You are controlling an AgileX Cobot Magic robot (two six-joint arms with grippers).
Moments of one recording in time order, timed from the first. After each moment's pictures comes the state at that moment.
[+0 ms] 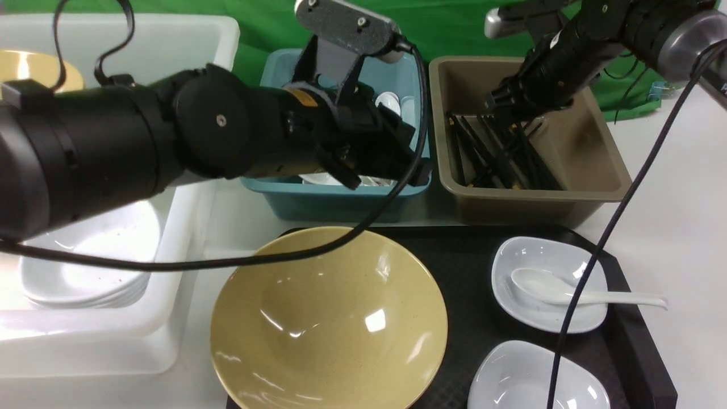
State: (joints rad) right arm 0.23 2.27 -2.17 0.10 1.05 -0.16; left arm -0.61 1.58 -1.21 -0.52 0.21 0.56
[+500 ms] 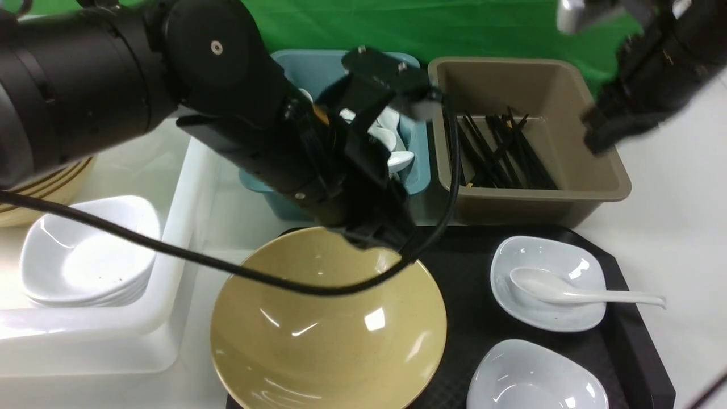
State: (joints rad) right arm 0.24 1.69 -1.58 0.16 1.21 -0.41; left arm -0.61 1.58 -1.35 -0.40 0.89 0.46
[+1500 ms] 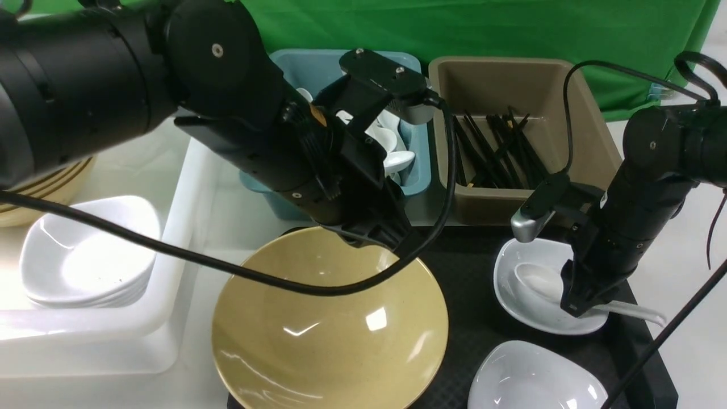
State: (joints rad) right arm 0.25 1.89 -1.26 0.08 0.94 -0.65; left arm -0.61 1.58 -1.35 -0.37 0.84 0.45
